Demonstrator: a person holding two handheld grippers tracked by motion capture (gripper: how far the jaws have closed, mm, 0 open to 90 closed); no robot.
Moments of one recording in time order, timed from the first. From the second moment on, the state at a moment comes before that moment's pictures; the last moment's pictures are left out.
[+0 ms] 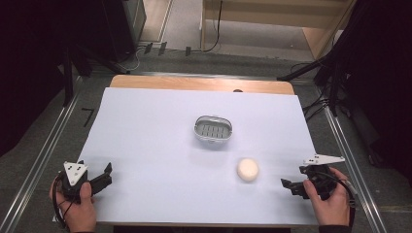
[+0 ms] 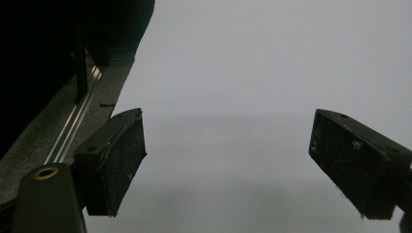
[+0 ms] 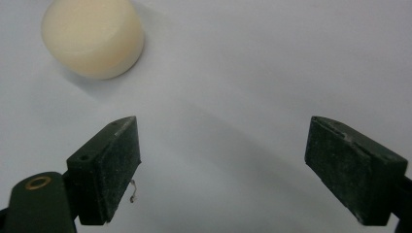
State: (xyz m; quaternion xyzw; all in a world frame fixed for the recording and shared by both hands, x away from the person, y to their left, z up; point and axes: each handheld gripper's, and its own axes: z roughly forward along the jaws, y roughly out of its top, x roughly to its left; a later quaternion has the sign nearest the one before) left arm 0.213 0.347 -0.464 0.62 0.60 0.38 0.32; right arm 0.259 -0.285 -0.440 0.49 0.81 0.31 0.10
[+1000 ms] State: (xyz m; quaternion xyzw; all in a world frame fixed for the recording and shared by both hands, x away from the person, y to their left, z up) left arm 0.214 0.347 -0.464 0.63 0.60 0.37 0.32; right arm 0.280 -0.237 -0.429 0.43 0.87 0.22 0.06
